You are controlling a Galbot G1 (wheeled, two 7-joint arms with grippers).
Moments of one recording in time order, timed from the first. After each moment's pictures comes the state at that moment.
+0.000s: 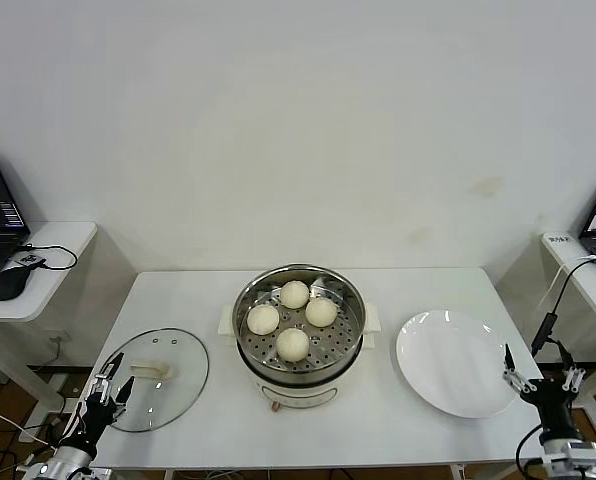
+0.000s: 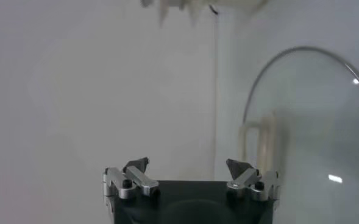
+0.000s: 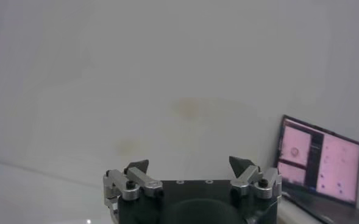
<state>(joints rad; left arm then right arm) 1.52 -1.04 -0.71 -1.58 1.15 -0.23 -0.28 -1.52 1.39 1.01 1.81 0.06 0.27 -0.19</state>
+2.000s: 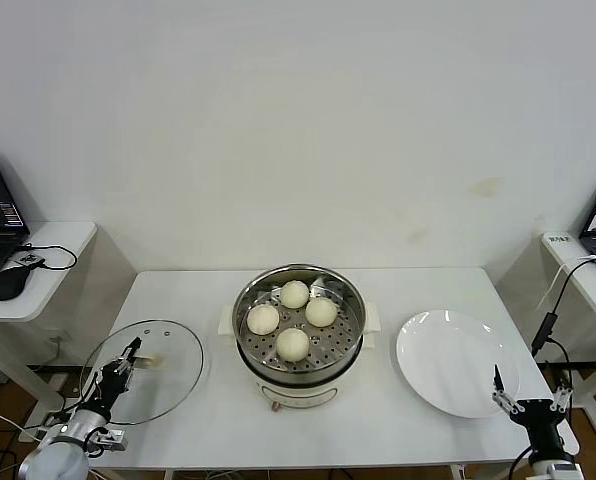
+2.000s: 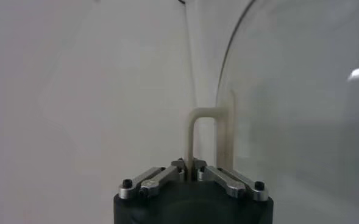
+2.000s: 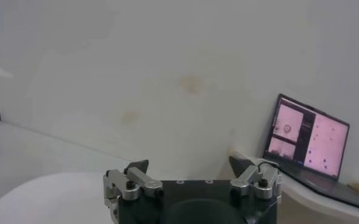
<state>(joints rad) 1.29 -1.04 -0.61 -1.38 1.17 -0.25 -0.32 -1.57 1.44 1.00 1.79 -0.03 0.32 -0.18</state>
